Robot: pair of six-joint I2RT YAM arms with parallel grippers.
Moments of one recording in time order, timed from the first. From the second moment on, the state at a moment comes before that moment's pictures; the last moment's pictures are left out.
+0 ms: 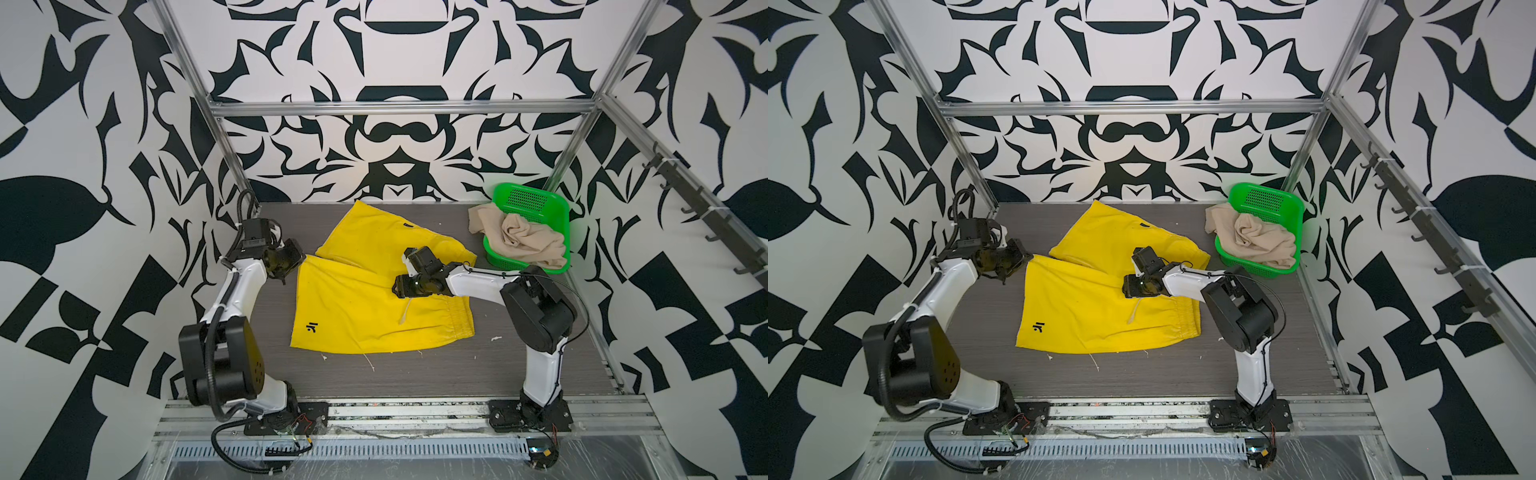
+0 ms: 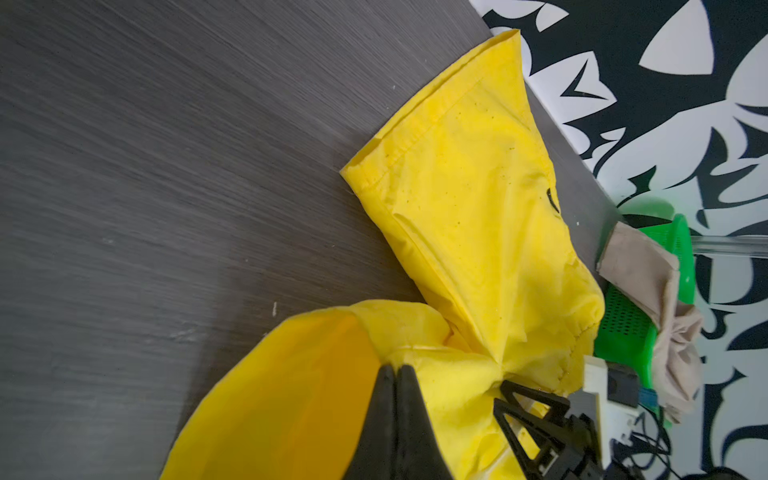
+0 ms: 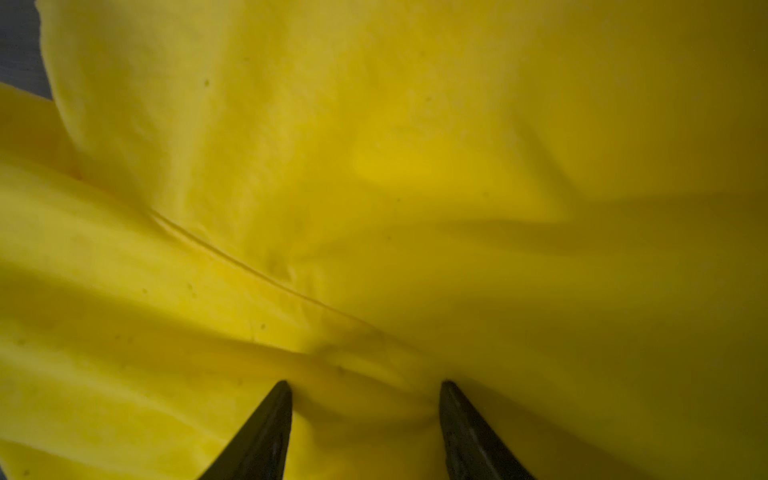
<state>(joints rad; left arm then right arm) 0.13 1.47 1.09 -0.54 0.39 -0.49 0.65 1.94 1.17 -0.20 -0.19 0.53</state>
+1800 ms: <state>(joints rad) 0.17 1.76 1.11 -0.38 0.44 -0.47 0.60 1.97 1.21 -0.20 -0.24 0.44</state>
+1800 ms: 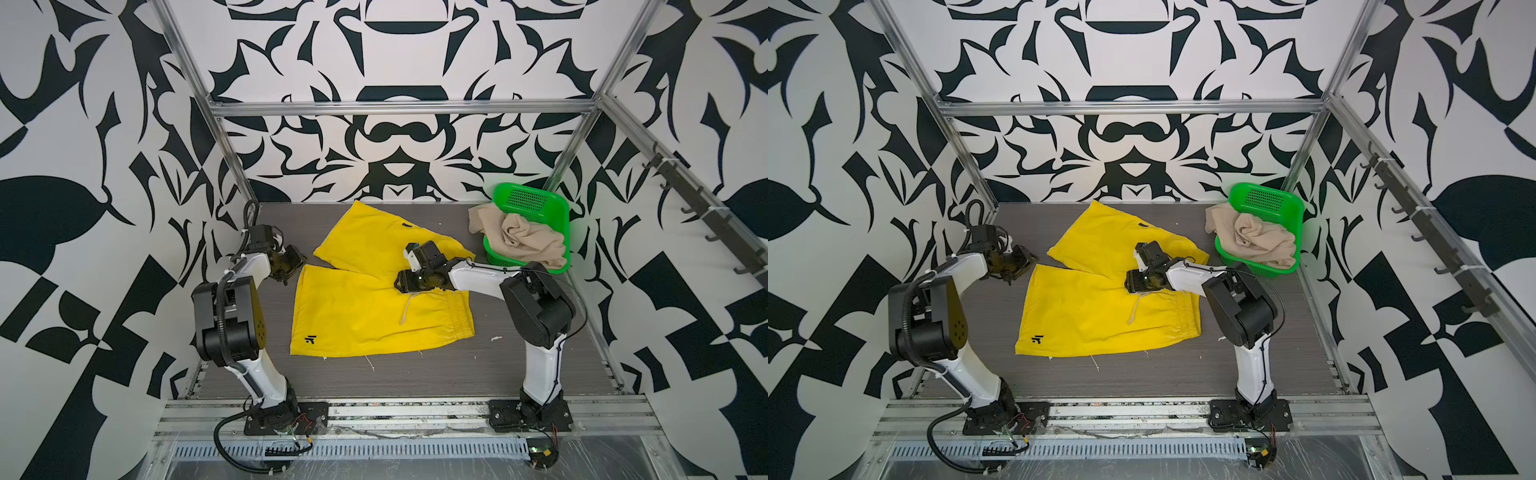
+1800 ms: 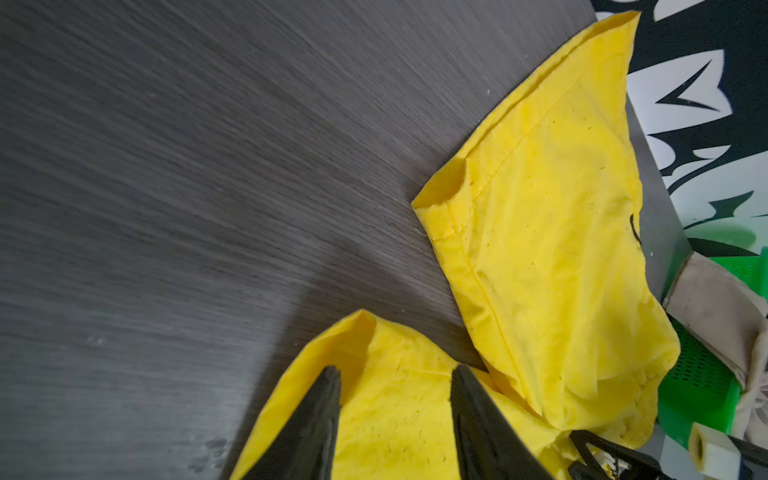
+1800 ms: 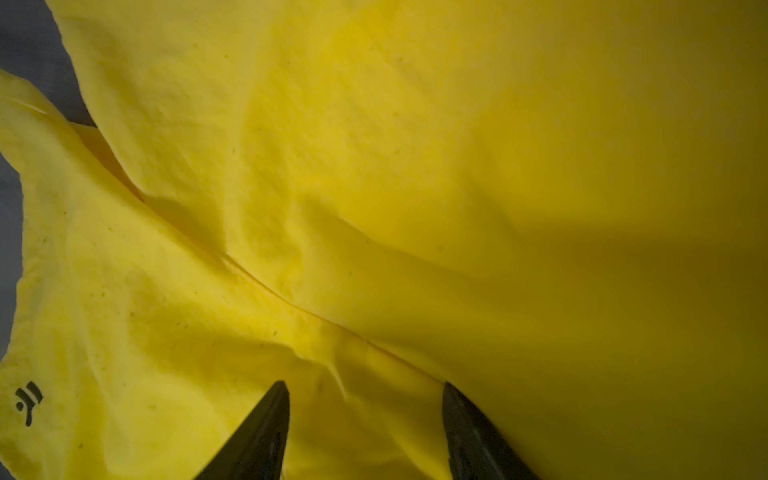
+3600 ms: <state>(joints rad) 0.10 1.49 1.24 -0.58 0.26 -0.48 0.45 1.42 0.99 -0.20 -0.27 0.56</state>
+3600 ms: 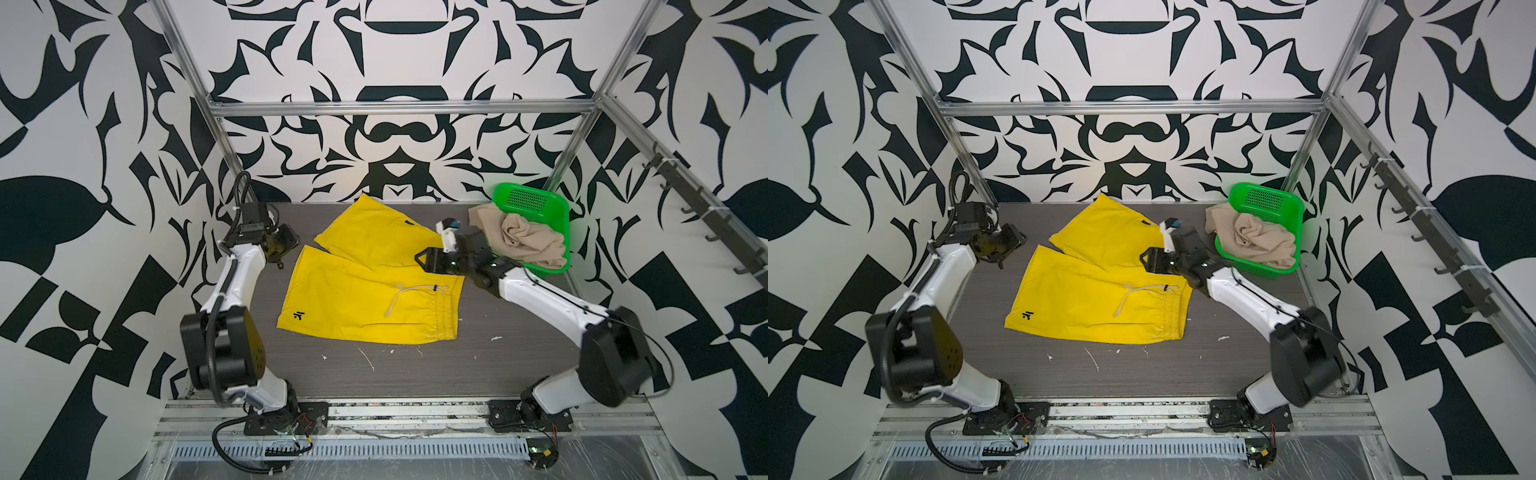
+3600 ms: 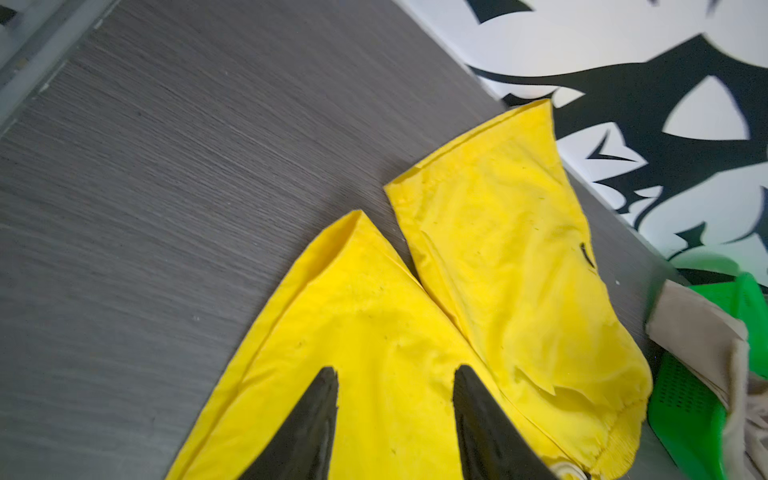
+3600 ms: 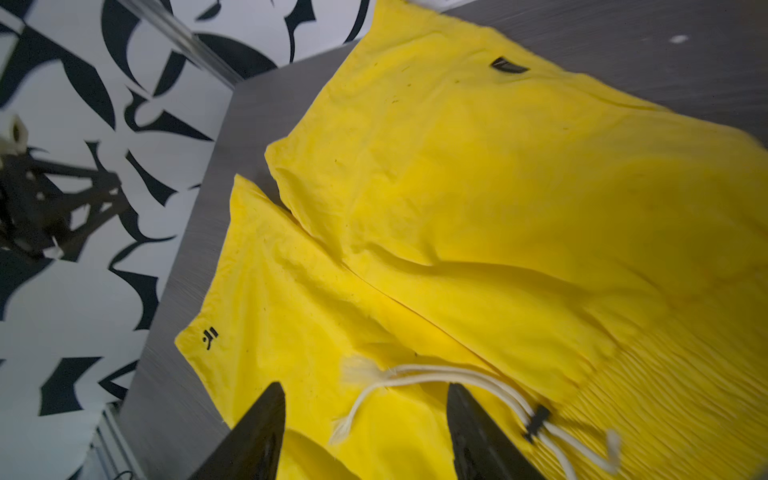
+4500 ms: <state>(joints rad) -0.01 1.26 0.71 -0.54 0.26 -0.68 0.39 1.28 0.52 -0.32 -0.56 0.83</state>
